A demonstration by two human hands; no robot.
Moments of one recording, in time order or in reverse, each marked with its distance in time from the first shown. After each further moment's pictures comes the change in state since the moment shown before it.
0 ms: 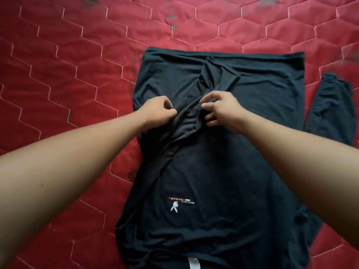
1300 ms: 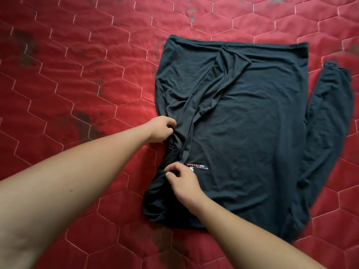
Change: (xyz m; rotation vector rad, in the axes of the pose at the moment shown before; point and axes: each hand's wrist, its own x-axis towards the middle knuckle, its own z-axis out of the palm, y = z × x) left_hand -0.105 -0.077 0.041 0.005 -0.173 0.001; right_hand -0.202 0.125 0.202 -0.037 -0.053 -0.034
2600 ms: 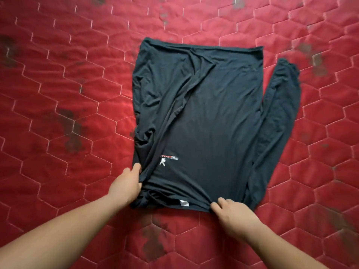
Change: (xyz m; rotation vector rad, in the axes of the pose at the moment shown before) left_hand -0.162 -0.032 0.120 0.288 0.059 -0.246; right_hand -0.136 0.128 -0.167 -1.368 -0.360 -0.309
